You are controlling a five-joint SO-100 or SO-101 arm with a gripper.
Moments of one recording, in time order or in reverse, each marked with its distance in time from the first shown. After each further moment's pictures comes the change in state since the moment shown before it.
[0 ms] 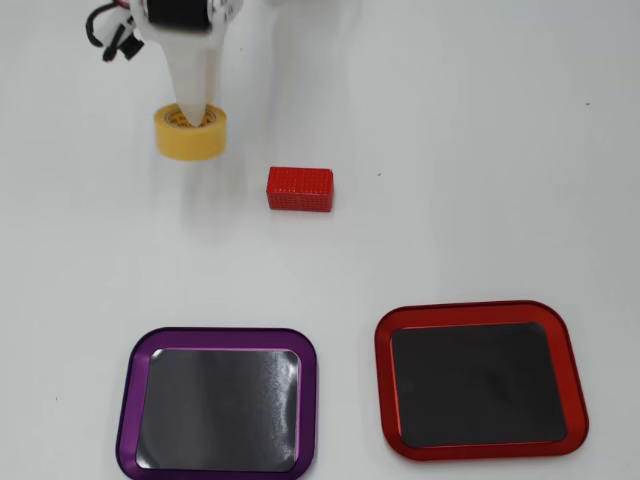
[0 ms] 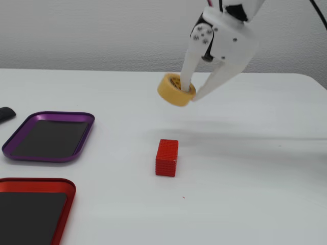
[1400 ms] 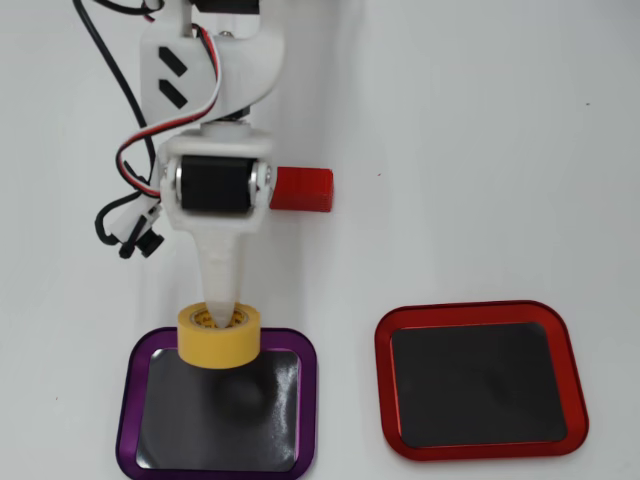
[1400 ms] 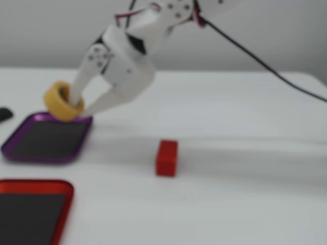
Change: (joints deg) arm -9.2 -47.3 -31.7 -31.2 3.0
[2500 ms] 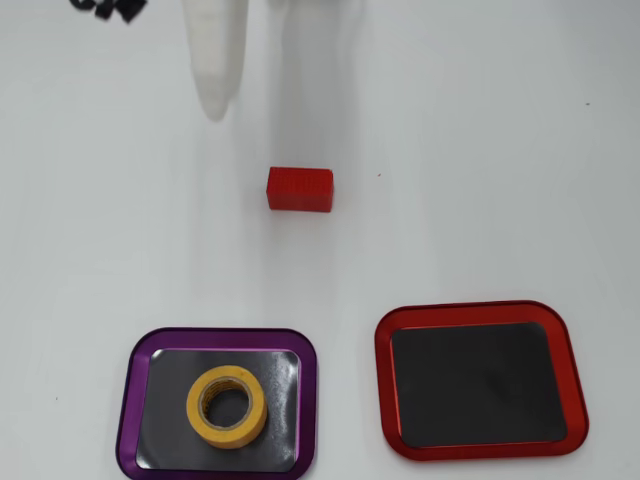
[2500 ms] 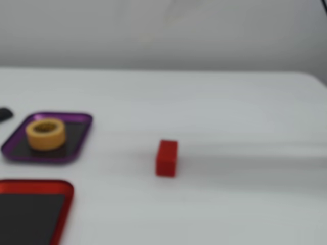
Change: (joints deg) arm -0.3 33.3 -7.9 53.6 0.0
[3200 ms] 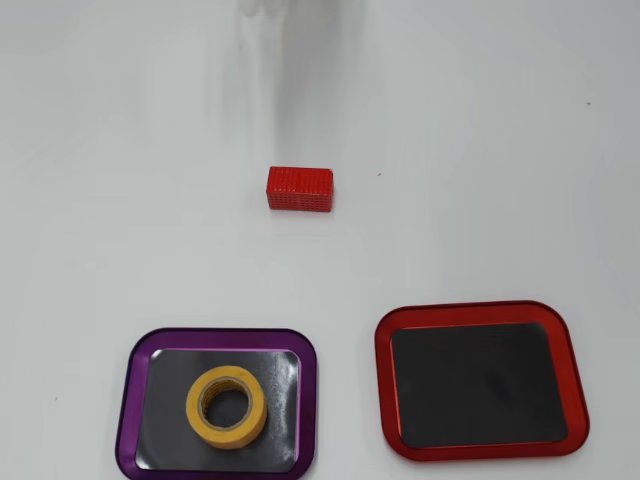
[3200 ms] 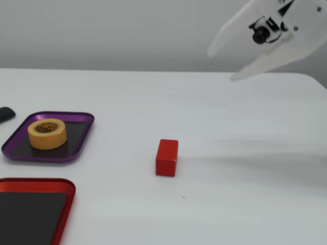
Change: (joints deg) arm -0.6 62.4 61.5 -8.5 14.7
